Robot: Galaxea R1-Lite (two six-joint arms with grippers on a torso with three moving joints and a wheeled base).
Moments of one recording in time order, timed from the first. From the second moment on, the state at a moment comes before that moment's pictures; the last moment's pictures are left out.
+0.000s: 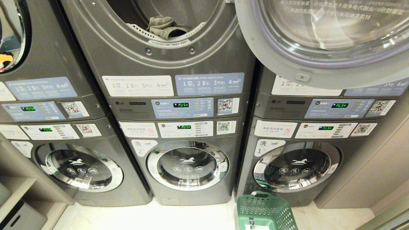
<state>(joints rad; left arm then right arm) 0.00 0.00 0.00 0.00 0.00 0.01 -0.01 0.84 -0.71 -0.29 -0.54 0.27</state>
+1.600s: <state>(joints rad) 0.00 0.00 0.00 0.00 0.00 0.01 -0.49 1.29 -0.75 -0.88 0.07 0.46</state>
